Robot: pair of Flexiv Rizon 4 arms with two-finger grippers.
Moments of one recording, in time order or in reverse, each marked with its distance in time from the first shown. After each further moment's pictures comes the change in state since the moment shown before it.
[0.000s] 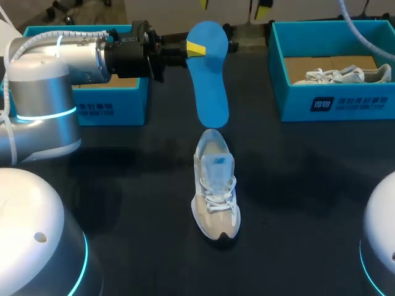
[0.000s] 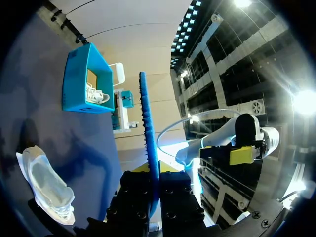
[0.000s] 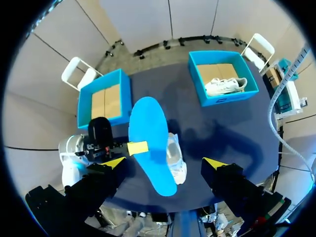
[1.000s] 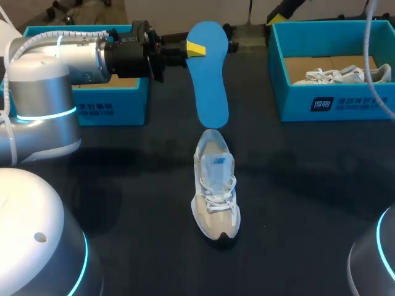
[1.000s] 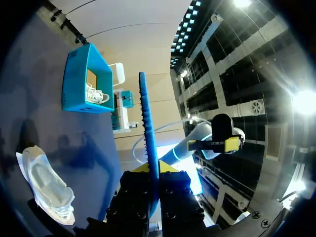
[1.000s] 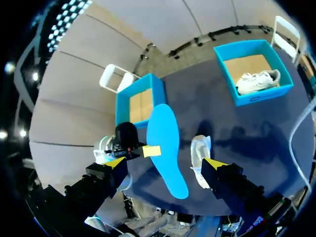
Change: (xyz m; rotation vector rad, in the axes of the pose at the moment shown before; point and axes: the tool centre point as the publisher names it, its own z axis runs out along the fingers) left arm 0.000 0.000 0.000 0.000 0.000 0.000; right arm -0.023 0.015 -0.003 0.010 0.455 -0.020
